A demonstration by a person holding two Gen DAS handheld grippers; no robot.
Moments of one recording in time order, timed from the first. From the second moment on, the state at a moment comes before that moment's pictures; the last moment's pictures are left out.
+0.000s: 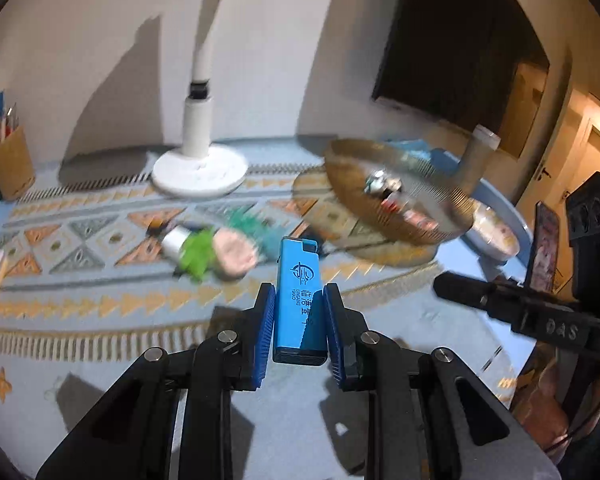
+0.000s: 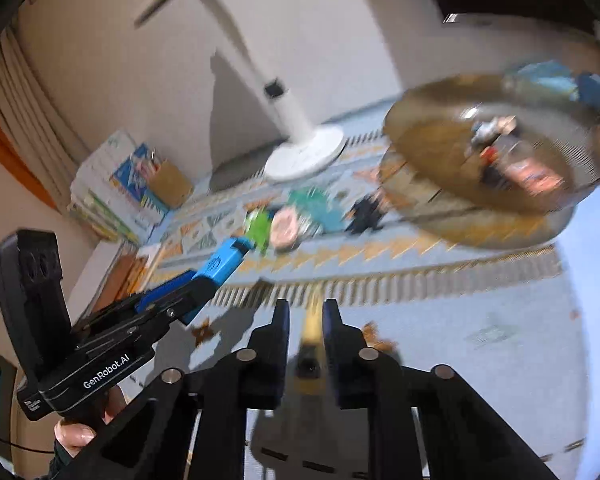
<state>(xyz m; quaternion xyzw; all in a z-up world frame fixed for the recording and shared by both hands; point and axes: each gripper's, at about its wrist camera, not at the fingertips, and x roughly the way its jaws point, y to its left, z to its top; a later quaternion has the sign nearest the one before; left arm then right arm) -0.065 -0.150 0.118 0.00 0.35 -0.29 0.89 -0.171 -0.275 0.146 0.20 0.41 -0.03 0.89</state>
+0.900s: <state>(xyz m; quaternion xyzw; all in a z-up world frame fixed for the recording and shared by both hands) -0.060 -0.175 0.118 0.03 0.36 -0.29 0.89 -0.162 -0.229 0.075 0.03 0.56 0.04 0.83</state>
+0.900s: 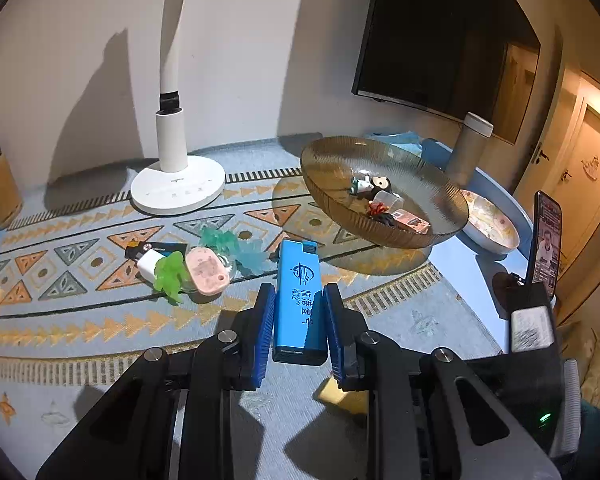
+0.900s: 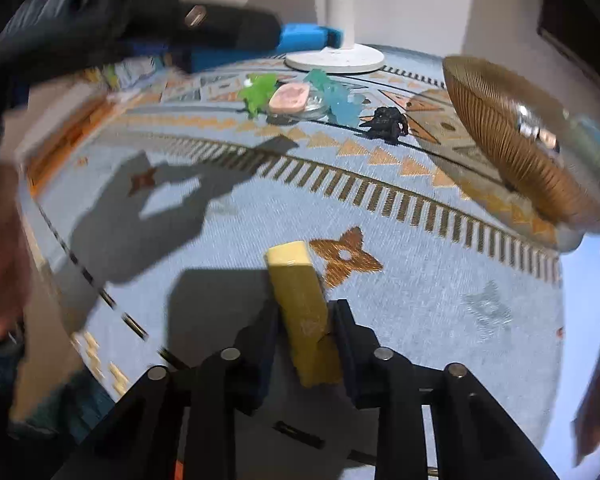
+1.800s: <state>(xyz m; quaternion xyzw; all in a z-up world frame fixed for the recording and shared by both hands) 0.034 -0.335 0.100 0.05 0.38 -0.33 0.86 -0.115 -0.452 0.161 0.07 0.47 -0.33 0.81</state>
